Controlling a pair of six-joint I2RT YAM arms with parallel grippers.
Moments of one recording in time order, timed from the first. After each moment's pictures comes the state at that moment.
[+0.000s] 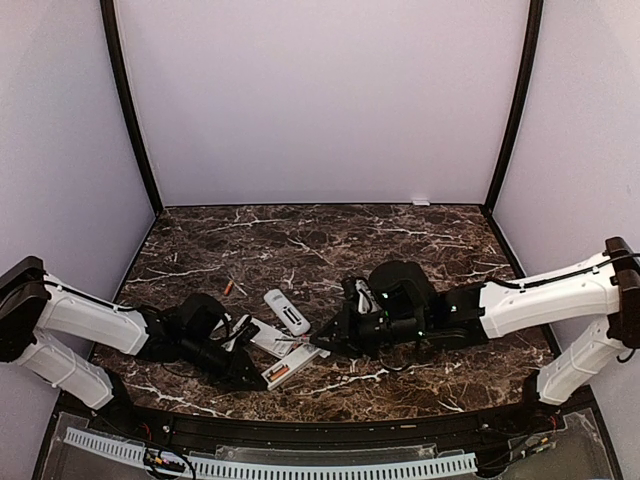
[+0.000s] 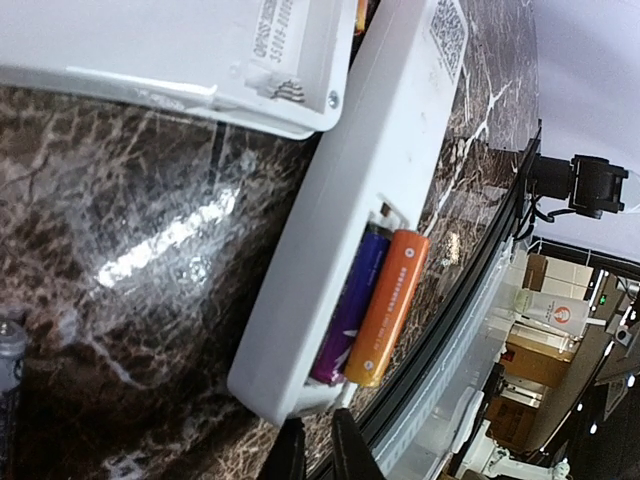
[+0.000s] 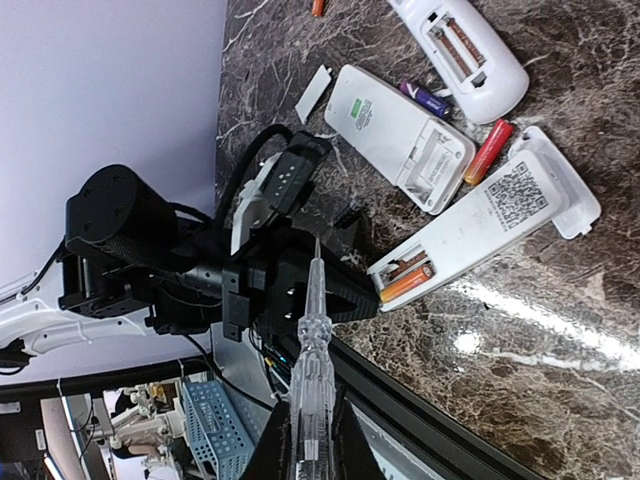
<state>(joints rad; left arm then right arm) -0.82 1.39 0.39 0.06 0.63 -0.84 1.20 1.48 0.85 0.10 -0.18 1.28</state>
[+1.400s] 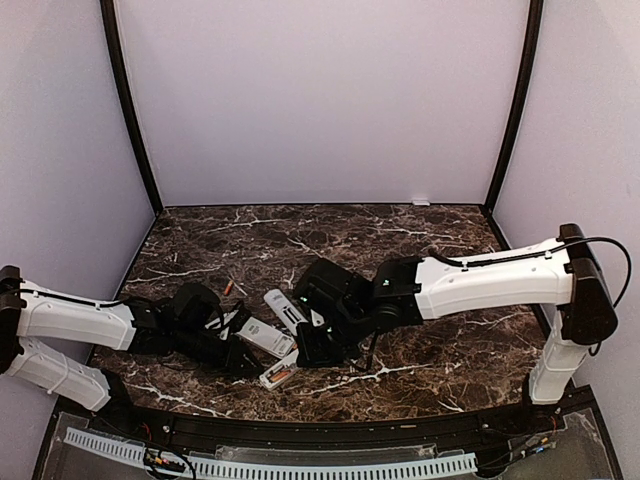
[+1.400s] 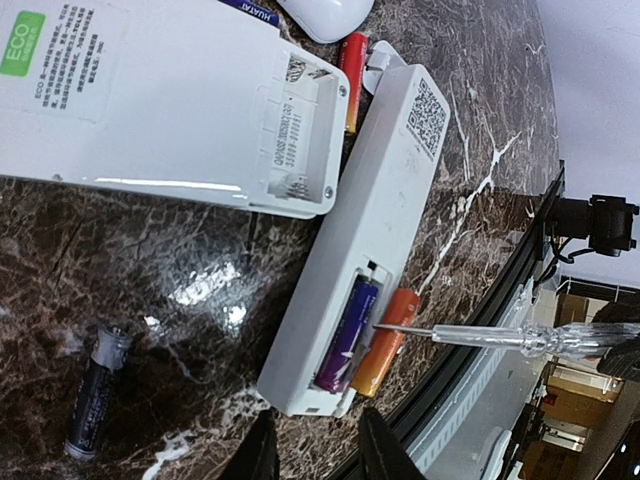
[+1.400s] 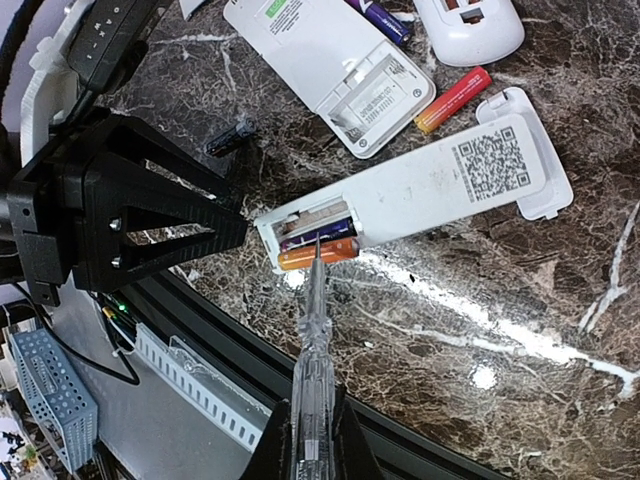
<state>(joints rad) -0.82 1.25 0.44 -0.11 0.45 -0.79 1.28 1.79 1.38 -0.62 -0.11 0.97</state>
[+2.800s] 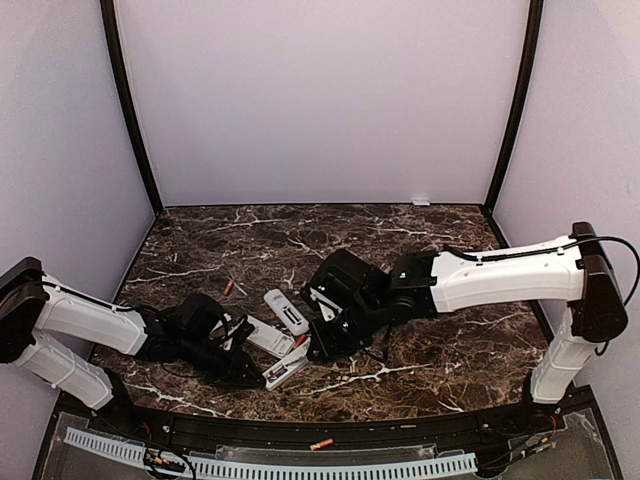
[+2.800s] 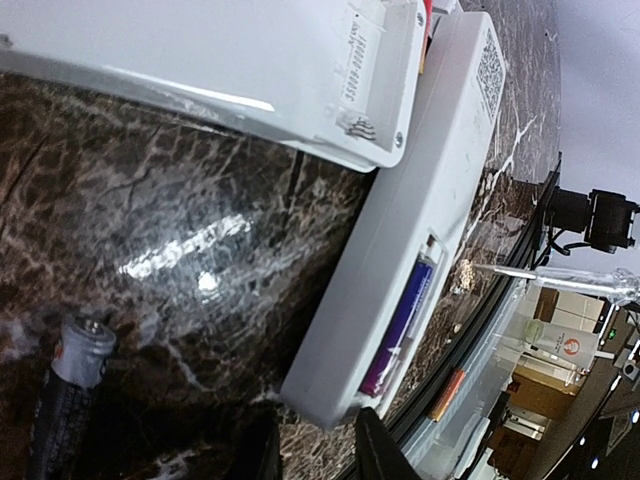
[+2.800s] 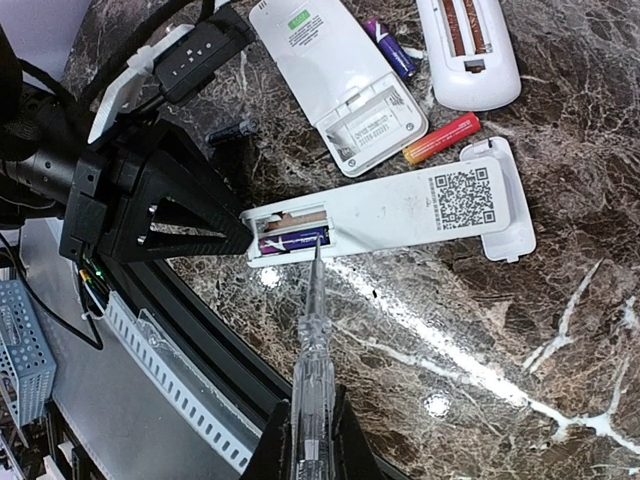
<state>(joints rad) -0.82 1.36 0.38 0.02 0.54 -0.87 1.22 1.71 1.30 -0.58 -0.14 0.74</state>
